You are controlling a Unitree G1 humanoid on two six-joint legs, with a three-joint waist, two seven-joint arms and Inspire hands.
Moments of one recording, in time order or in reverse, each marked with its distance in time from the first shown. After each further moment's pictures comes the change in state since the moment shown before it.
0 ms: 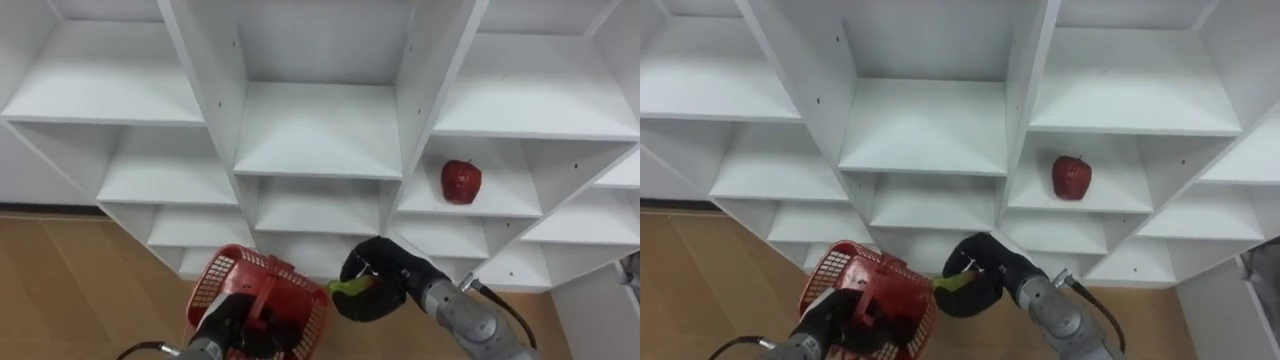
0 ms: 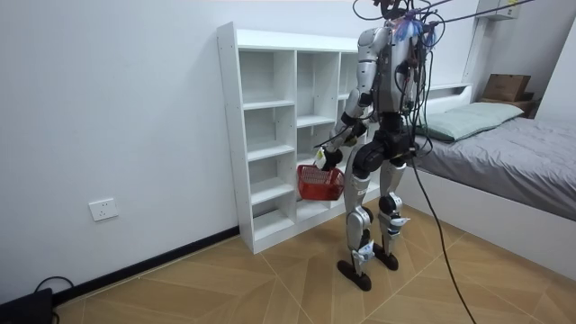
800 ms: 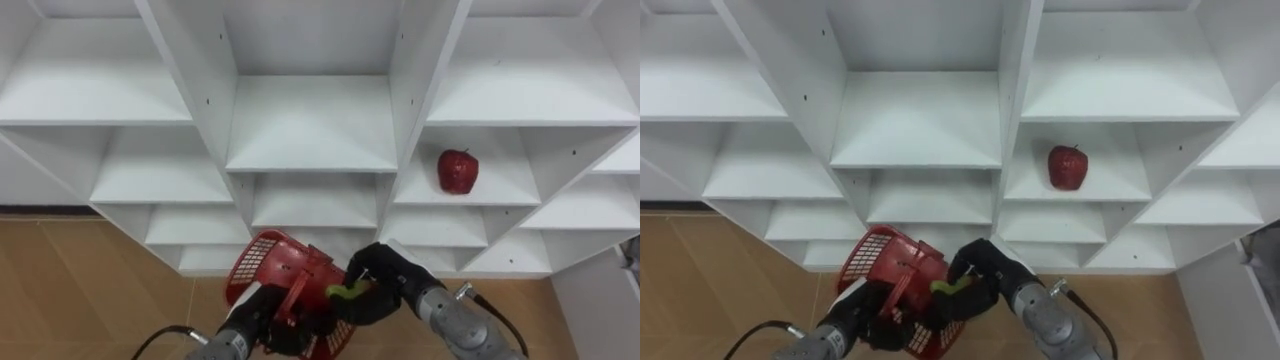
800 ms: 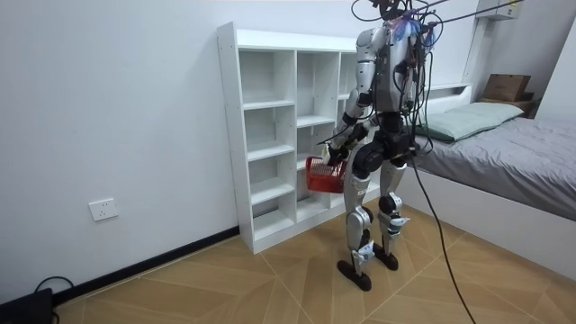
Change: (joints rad) left arm 0.000 -0.031 -0.087 -0.061 0.023 -0.038 -0.012; right arm -0.006 0.041 0.003 0.077 -0.007 -0.032 -0.046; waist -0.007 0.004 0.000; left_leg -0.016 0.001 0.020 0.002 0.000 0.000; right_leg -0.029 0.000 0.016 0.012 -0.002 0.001
